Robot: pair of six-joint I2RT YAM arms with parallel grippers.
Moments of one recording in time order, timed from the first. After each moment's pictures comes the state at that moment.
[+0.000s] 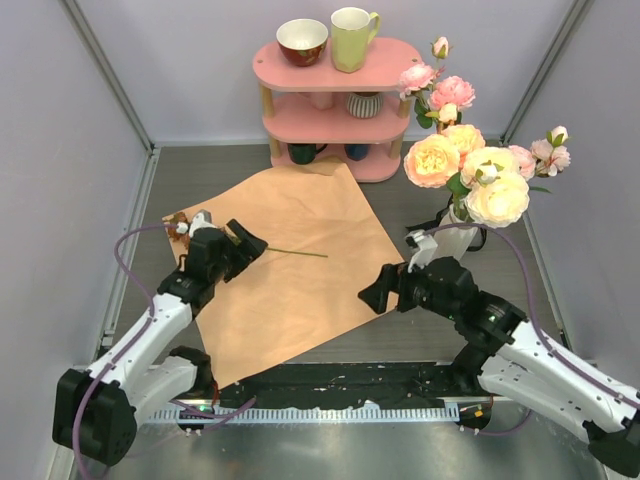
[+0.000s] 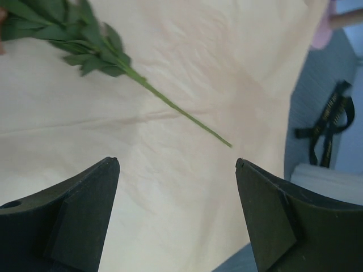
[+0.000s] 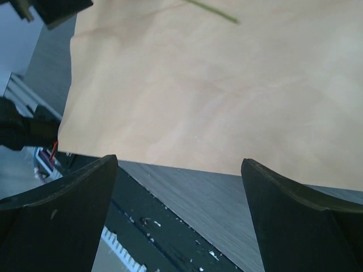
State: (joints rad) left arm -0.34 0.91 0.54 -0.16 -0.03 -0.89; right arm 0.78 0.61 0.59 -0.44 -0.01 0.58
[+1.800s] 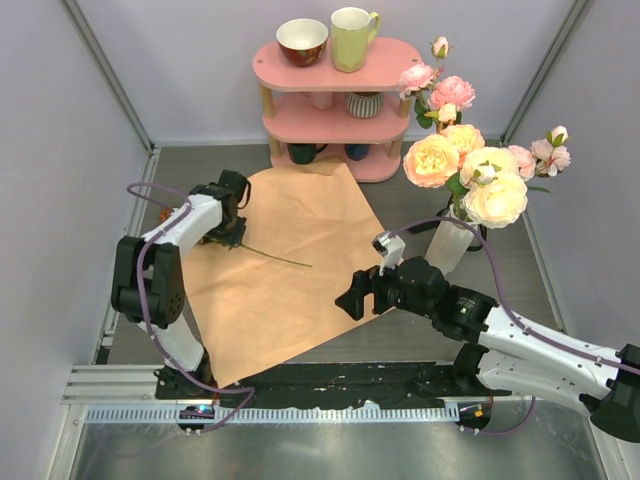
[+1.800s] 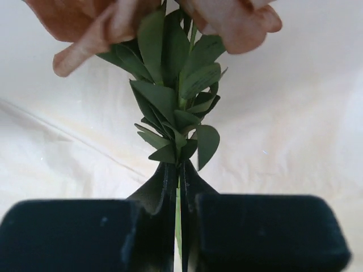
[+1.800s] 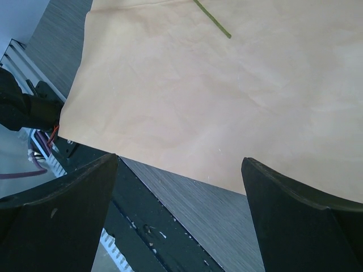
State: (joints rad) left arm -0.23 1.77 1.26 -0.87 -0.32 -1.43; right arm 0.96 0.83 0.60 -0.22 0.01 0.53
